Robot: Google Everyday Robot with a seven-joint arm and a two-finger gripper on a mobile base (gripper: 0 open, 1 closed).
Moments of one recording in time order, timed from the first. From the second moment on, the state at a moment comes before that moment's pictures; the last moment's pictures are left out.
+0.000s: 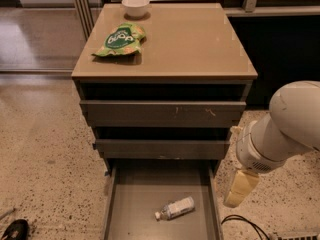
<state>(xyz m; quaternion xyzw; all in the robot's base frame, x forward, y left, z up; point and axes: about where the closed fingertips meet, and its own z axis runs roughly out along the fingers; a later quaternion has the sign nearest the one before) 0.408 -0.179 0.752 -0.60 0.79 0.02 0.15</state>
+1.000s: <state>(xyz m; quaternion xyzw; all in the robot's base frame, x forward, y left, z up) 0.421 -0.144 0.655 -0.58 0.79 0.08 0.16</state>
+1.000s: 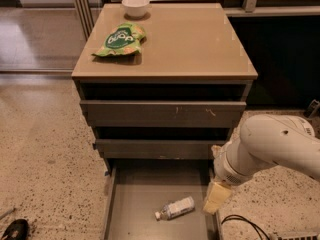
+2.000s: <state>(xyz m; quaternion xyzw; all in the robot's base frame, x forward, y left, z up) 0.407 -0.142 0.569 -0.59 0.79 0.09 0.13</state>
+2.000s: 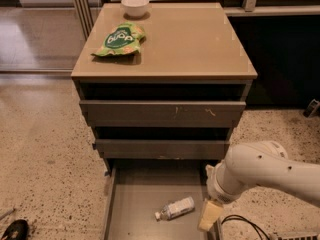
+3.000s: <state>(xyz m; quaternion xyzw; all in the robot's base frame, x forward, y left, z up) 0.372 -0.135 0.434 -0.52 0.83 0.16 0.13</state>
